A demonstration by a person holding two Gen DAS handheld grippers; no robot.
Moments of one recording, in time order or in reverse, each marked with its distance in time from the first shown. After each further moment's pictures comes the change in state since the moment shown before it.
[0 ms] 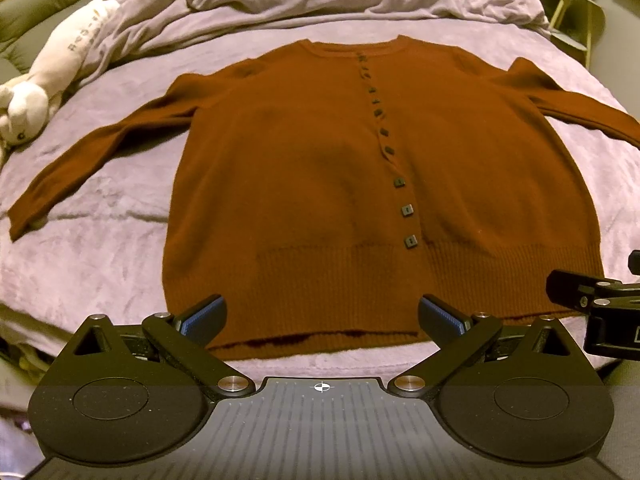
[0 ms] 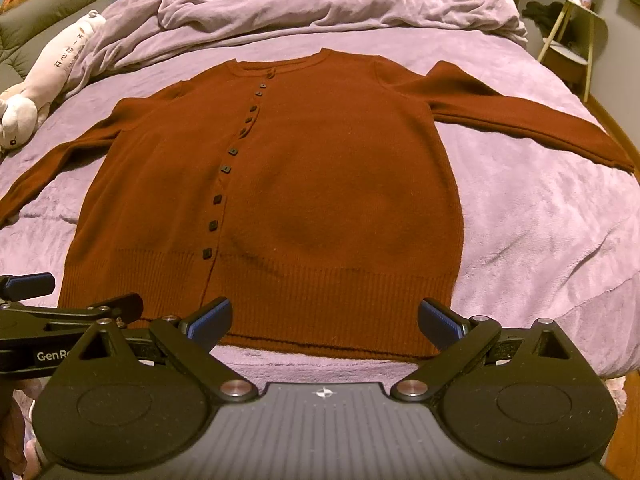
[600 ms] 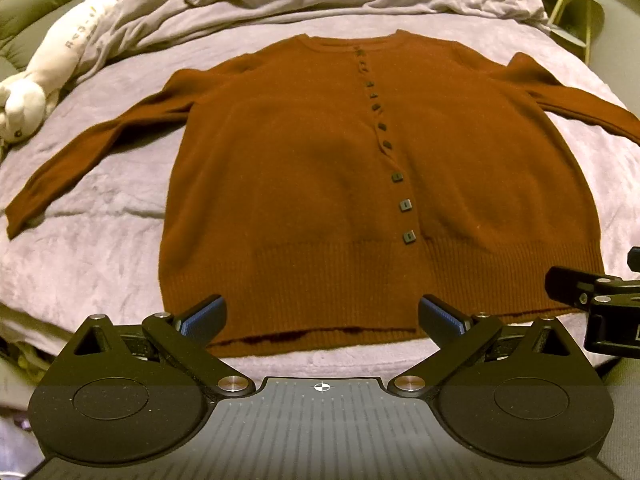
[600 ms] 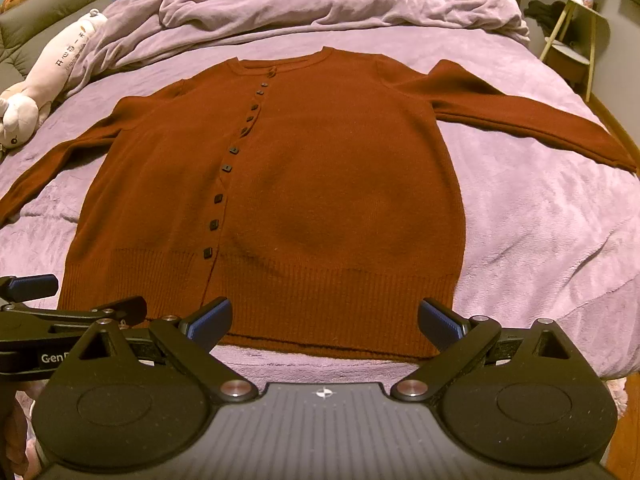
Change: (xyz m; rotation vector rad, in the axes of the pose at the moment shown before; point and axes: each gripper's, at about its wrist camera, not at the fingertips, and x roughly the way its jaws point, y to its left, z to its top) left arm 0.003 0.000 0.000 0.003 0.013 -0.006; right arm 0.001 -0.001 0.001 -0.001 0.004 0.004
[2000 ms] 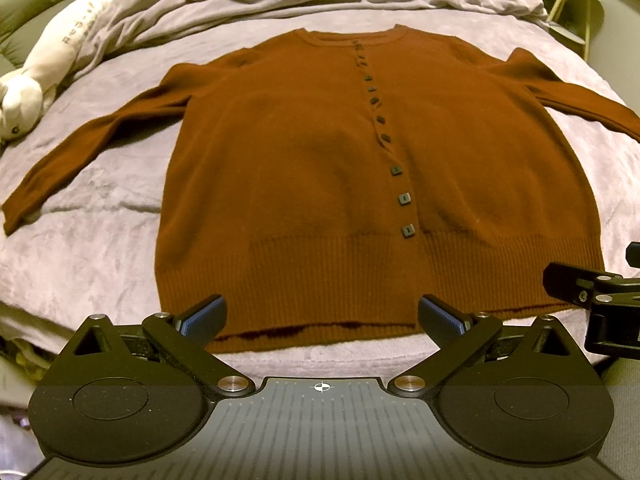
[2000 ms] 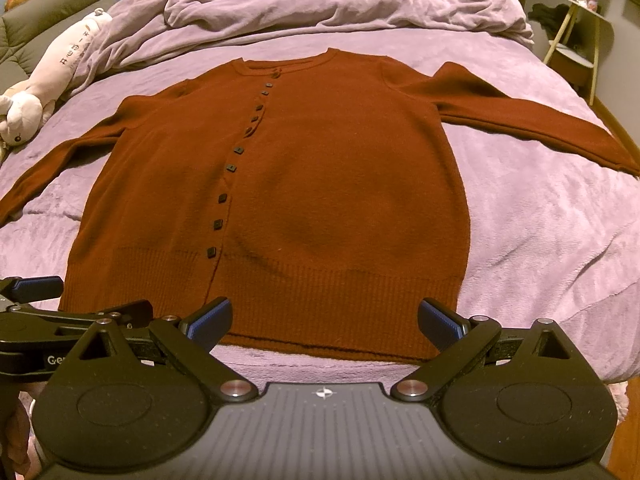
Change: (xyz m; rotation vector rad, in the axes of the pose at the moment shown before) left arm 0.003 -0.001 -0.003 0.000 0.008 -0.004; right arm -0.001 0.002 0.001 -0.009 -0.003 0.009
